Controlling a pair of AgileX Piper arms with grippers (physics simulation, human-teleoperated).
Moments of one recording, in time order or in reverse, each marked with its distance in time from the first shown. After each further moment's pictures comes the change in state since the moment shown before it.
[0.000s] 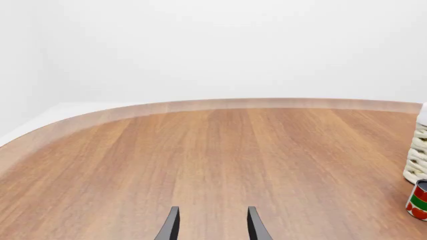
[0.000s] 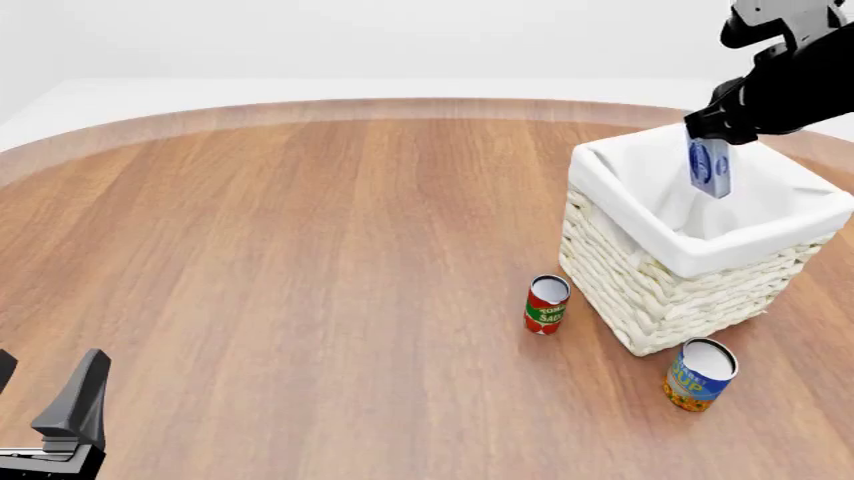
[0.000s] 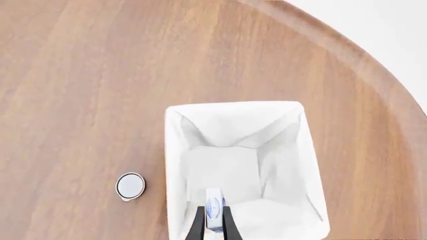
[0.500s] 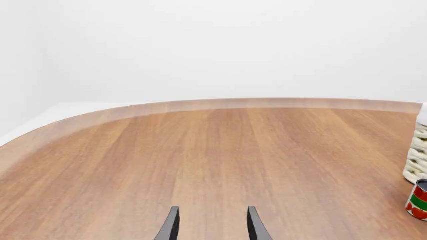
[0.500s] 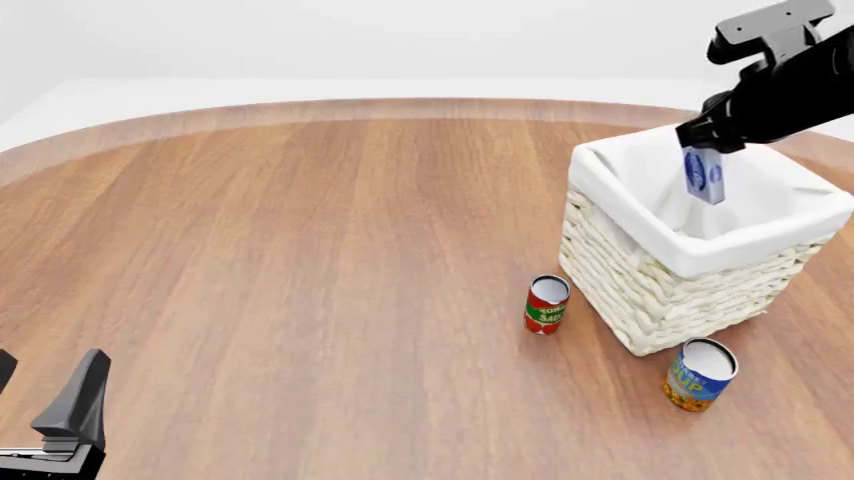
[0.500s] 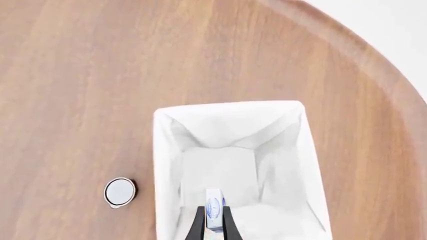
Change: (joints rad) left arm 0.000 0.000 0.000 0.000 0.000; right arm -0.026 0.067 0.003 -0.040 -0.013
